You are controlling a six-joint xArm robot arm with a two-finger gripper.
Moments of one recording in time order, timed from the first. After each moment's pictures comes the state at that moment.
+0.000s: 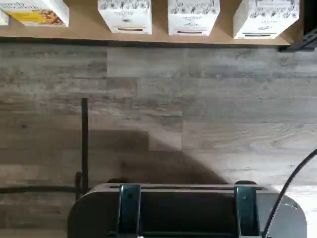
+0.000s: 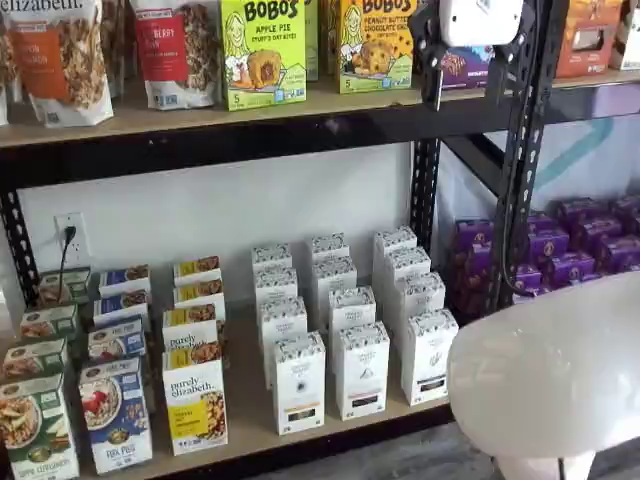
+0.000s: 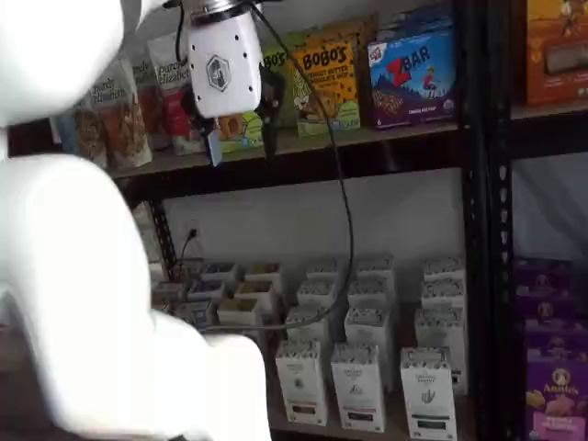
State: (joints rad) arm 0.02 -0.77 -1.08 0.04 1.85 0.04
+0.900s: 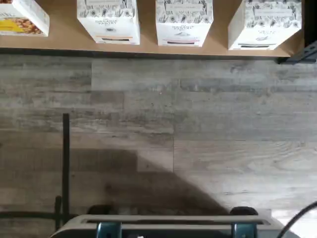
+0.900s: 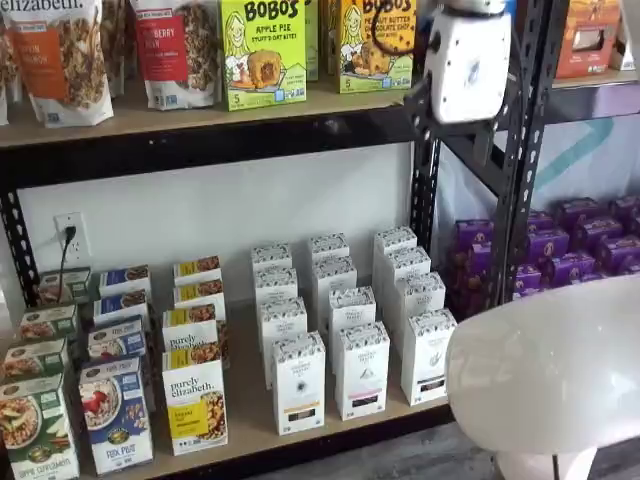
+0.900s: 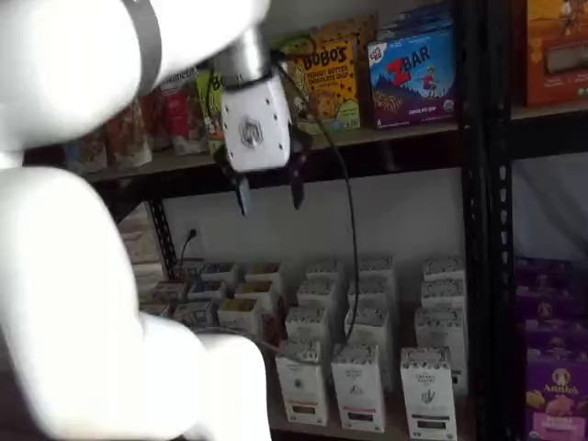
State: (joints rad) arm -0.04 -0.79 -0.79 0.02 1.56 -0.03
